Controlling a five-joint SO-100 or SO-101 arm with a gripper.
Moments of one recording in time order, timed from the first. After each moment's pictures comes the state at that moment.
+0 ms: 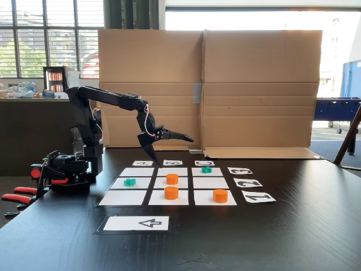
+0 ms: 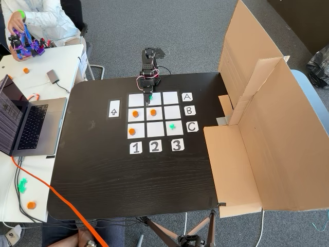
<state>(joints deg) 4.3 122.7 124.5 60.6 85.6</state>
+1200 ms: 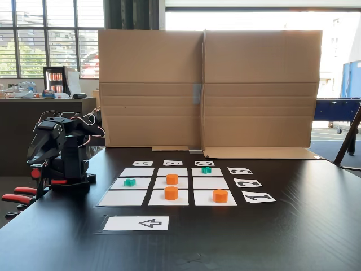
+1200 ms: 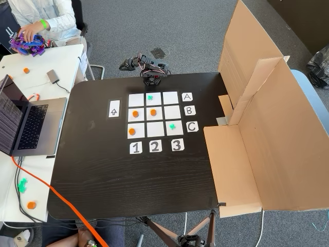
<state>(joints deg) 97.8 190.0 170.2 48.3 78.7</state>
